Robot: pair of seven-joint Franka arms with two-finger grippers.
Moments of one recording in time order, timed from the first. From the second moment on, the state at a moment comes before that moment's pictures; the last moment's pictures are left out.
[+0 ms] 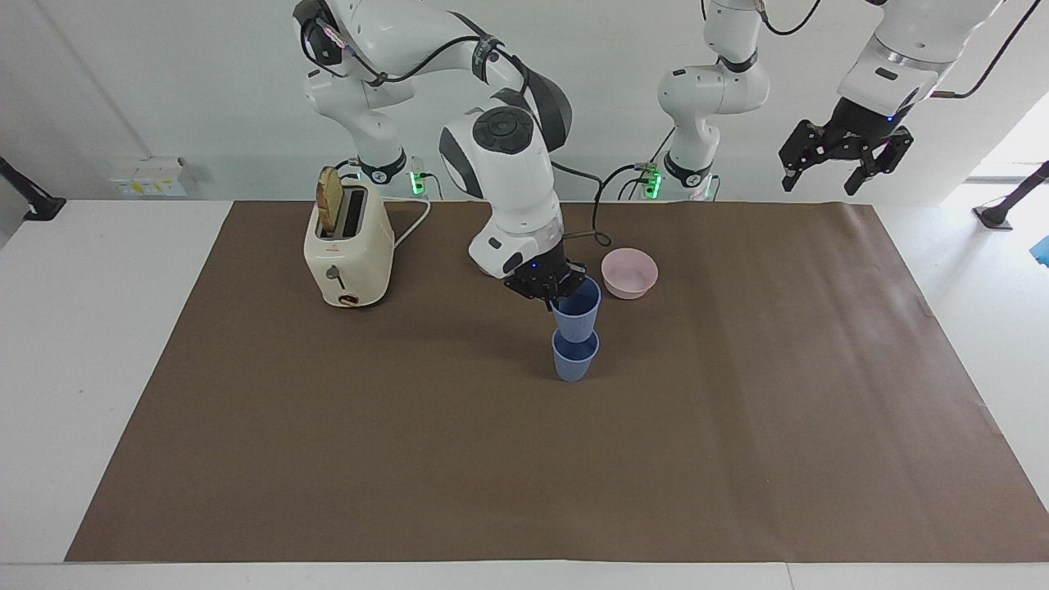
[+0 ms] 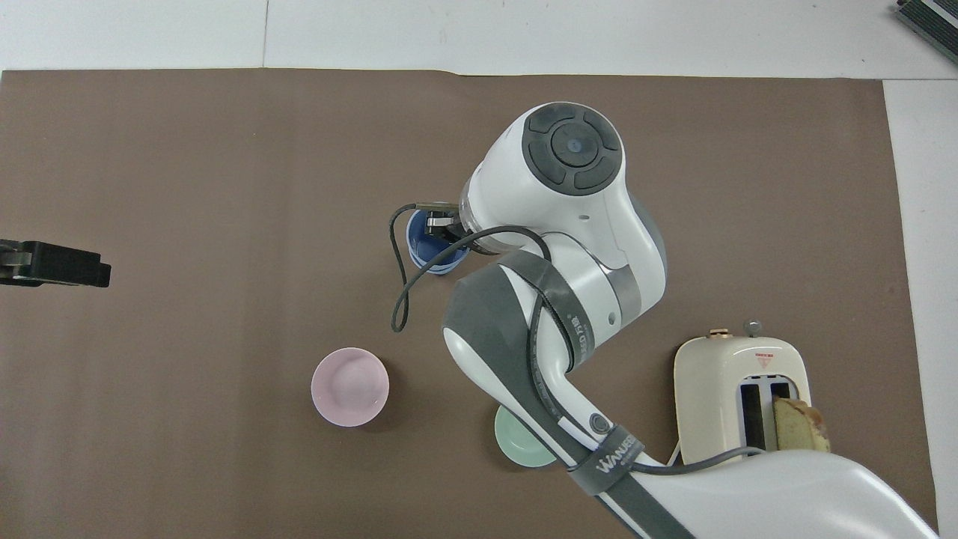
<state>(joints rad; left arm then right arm) 0.02 -0.11 -0.10 -1.57 -0.05 1.49 0.01 0.34 0.45 0.25 -1.38 0.06 1.96 0.65</state>
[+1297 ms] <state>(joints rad) 0.02 -0.11 -0.10 -1.57 -0.05 1.49 0.01 0.34 0.51 0.25 -1.41 0.03 2.01 0.65</state>
